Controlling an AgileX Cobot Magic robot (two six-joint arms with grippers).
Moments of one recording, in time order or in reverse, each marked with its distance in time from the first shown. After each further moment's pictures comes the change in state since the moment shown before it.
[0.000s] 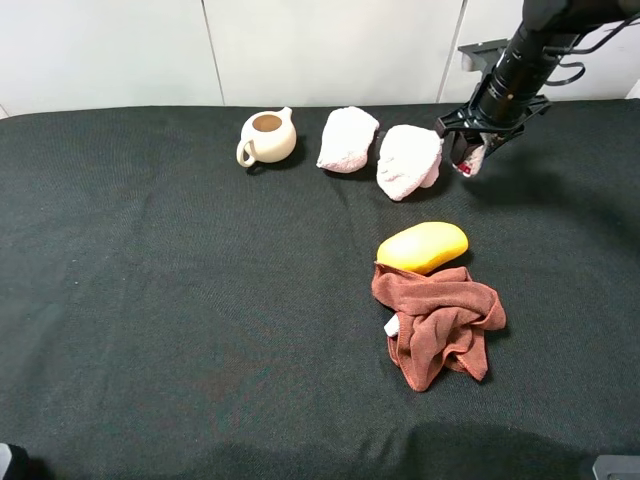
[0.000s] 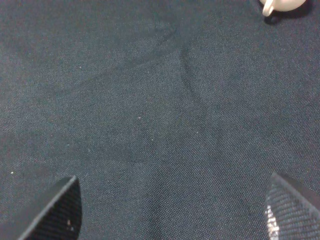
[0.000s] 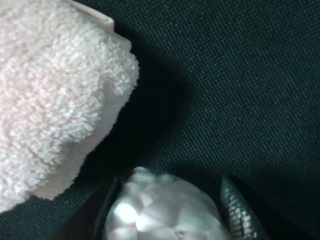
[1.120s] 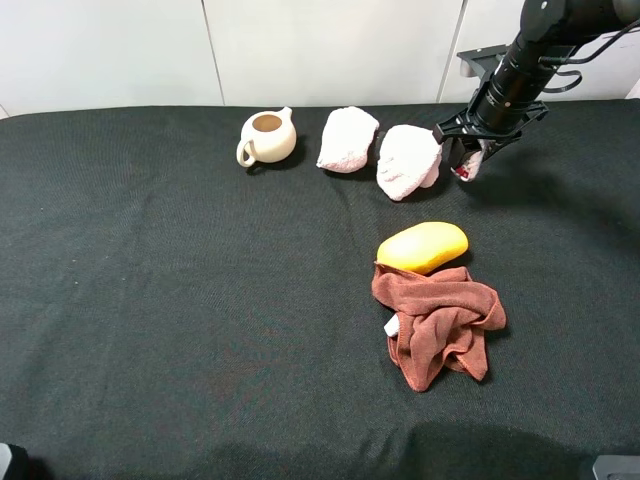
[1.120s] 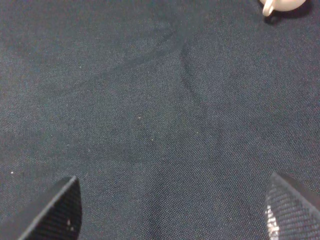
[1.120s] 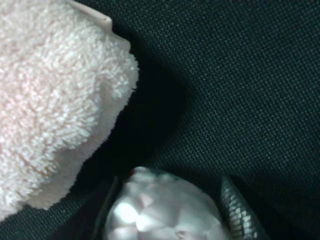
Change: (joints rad) left arm 0.000 0.000 0.000 0.000 0.000 0.000; right arm 0.000 0.000 0.025 0.002 -0.047 0.000
